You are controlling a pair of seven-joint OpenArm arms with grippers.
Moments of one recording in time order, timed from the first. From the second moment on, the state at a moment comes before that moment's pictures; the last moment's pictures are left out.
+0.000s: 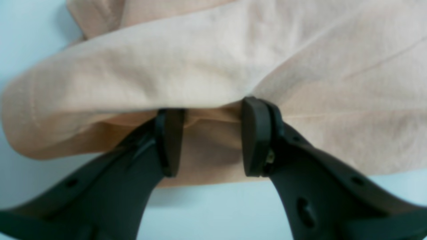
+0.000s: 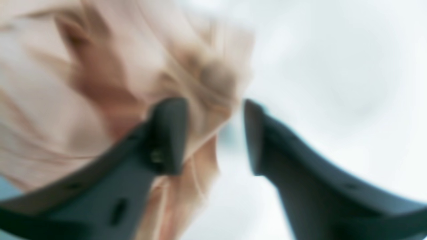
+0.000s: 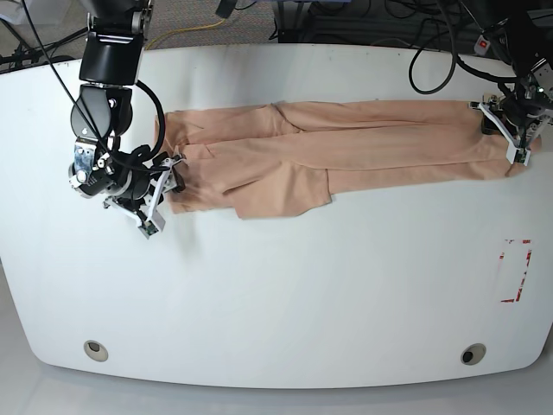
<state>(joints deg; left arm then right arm) 9.1 -14.8 -41.0 88.4 -7.3 -43.2 52.6 9.0 13.7 10.8 83.5 19.3 40.7 -66.5</state>
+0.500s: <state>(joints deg) 9.3 -14.8 -41.0 88.5 -7.2 -43.2 52.7 18.0 0.1 10.3 75.9 18.7 41.0 -68.6</state>
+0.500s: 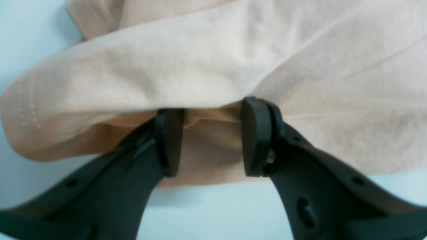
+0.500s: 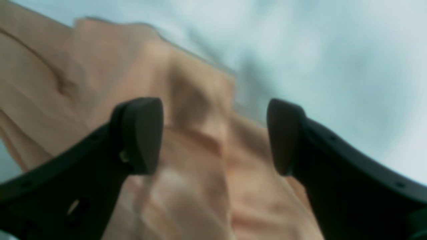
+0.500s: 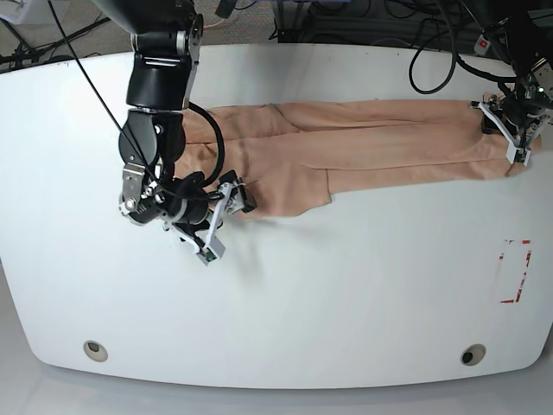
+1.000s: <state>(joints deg) 9.2 -14.8 -41.1 88.5 -7.1 -43.2 52.7 21.5 -1.7 10.6 61.6 18.8 40.7 -62.1</state>
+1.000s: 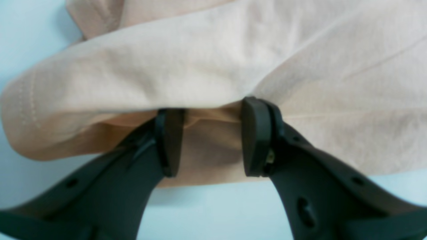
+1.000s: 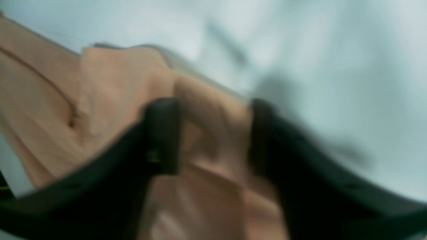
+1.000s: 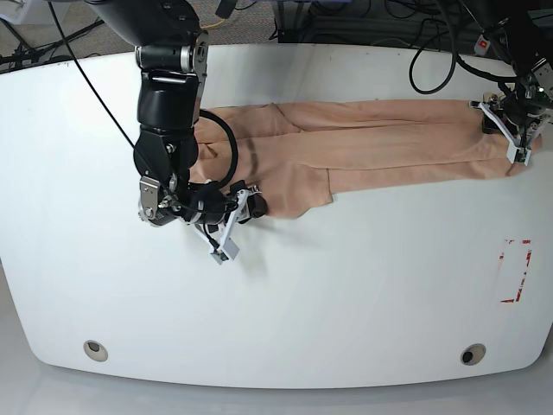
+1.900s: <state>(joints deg) 9.2 -15.1 -40.9 88.2 -7.0 -43.2 52.6 -0.1 0.2 11.7 97.9 19.1 41.1 -69.6</state>
